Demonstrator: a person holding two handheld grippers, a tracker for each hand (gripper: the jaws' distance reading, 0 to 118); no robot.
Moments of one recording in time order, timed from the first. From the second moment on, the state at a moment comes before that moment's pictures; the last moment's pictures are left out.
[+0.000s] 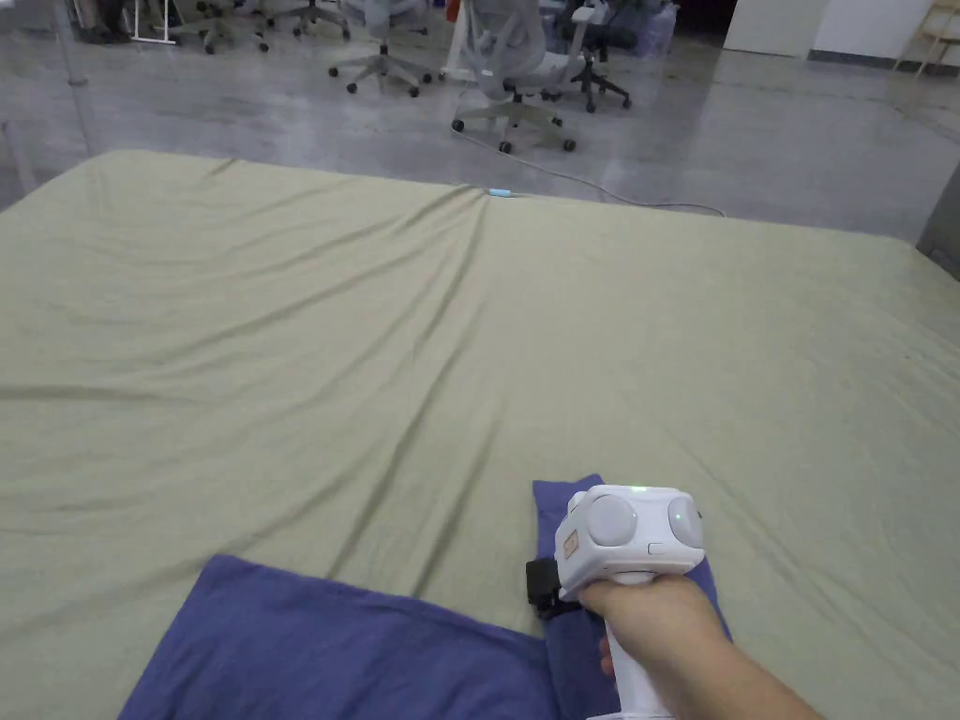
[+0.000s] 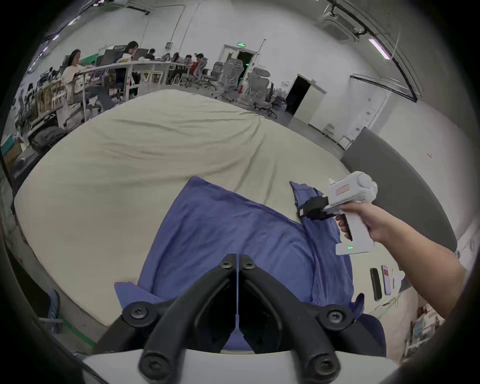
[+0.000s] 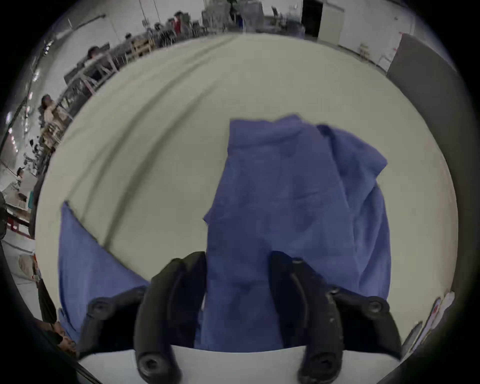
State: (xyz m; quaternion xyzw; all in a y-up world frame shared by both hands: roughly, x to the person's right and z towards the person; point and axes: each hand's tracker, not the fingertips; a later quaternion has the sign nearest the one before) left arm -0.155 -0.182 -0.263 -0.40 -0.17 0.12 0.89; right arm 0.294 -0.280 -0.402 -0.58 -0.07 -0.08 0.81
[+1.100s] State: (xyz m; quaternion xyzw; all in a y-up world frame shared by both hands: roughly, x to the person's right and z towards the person) left arm -0.142 -0.157 -0.237 -0.42 -0.16 0.12 0.89; right arm 0.252 -0.147 -0.070 -0.41 -0.07 -0.15 0.89
